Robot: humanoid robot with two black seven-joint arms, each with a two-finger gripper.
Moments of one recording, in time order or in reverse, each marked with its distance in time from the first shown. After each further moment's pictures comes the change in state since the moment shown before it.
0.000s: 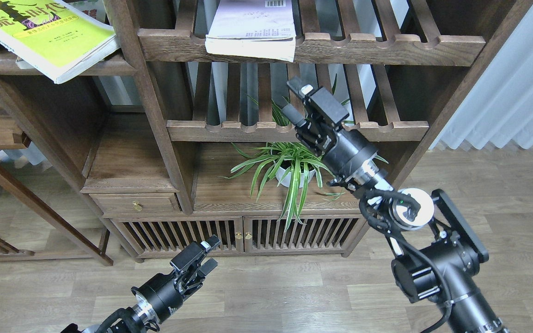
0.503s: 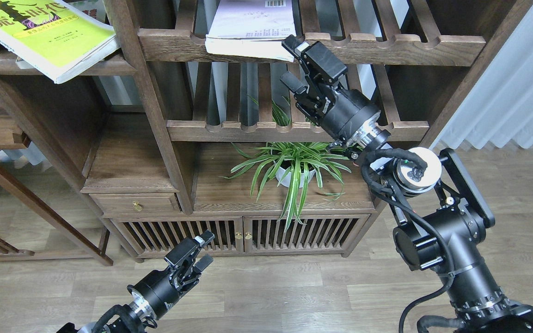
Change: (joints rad) left arm -0.007 0.000 -0.017 0.020 -0.046 0.000 0.001; right arm 0.102 0.000 0.002 0.023 -0.003 -0.185 0.028
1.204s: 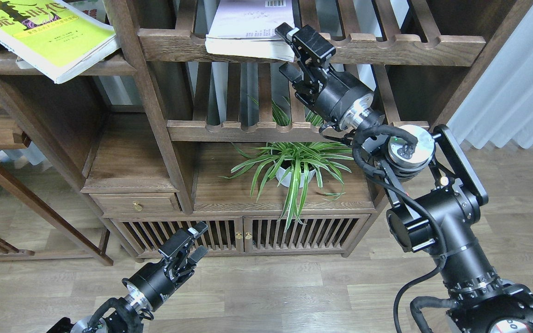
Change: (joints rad) left arm -0.031 0.000 -0.041 0.016 -0.002 0.000 0.000; right arm 0.106 0.018 -0.012 -0.086 -0.072 -0.111 0.037
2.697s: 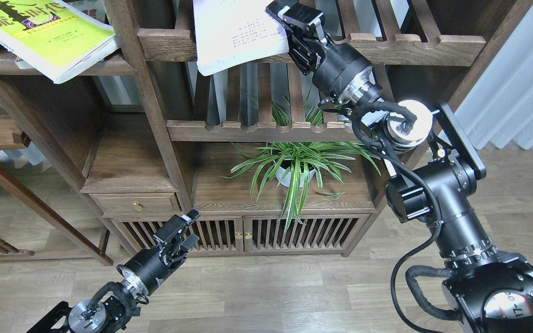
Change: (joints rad) left arm -0.090 0.000 -0.026 0.105 -0.001 0.000 -0.023; right arm 0.076 -0.012 0.049 -0.083 0.057 0.232 -0.101
